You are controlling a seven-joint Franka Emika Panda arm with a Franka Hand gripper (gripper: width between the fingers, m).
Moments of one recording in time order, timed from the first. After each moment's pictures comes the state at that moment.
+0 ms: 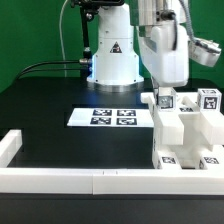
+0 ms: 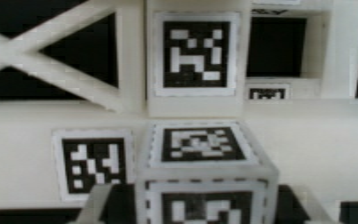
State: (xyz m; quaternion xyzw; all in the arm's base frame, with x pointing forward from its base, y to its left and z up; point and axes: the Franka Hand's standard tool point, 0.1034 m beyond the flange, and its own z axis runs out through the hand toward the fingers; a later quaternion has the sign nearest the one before) arm 0.552 0.047 0.110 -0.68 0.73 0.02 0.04
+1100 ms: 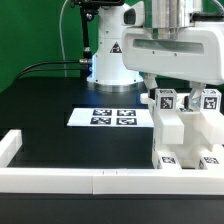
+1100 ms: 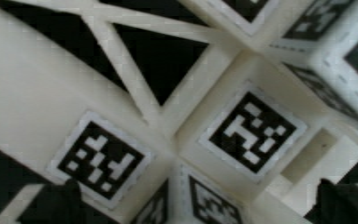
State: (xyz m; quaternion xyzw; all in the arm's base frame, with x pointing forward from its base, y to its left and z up) arm 0.548 0.064 0.107 -0.90 0.43 0.00 0.03
